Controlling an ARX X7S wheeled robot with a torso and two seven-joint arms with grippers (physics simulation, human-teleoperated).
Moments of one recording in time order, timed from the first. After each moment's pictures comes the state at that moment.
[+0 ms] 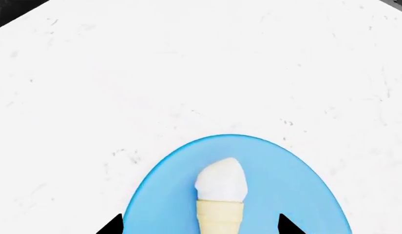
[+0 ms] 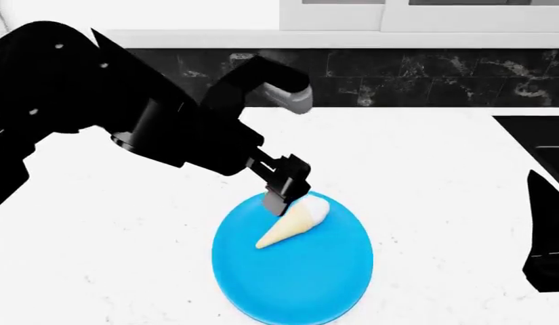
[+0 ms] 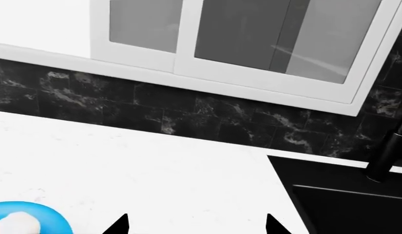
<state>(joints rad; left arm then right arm) -1.81 -0.42 1.37 -0.31 -1.81 -1.12 -0.05 0.50 1.21 0.61 -0.83 2.45 1.14 1.34</state>
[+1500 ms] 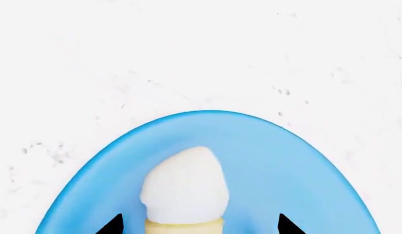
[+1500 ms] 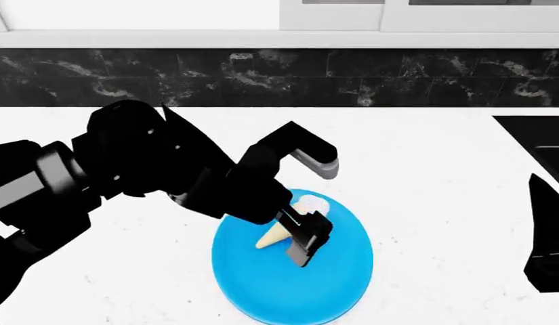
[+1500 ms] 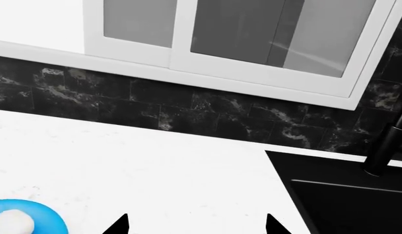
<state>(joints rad) -1.61 -0.34 1.43 -0.26 -1.71 -1.01 -0.04 0.44 1.19 0.67 -0.82 2.42 1.17 1.32</state>
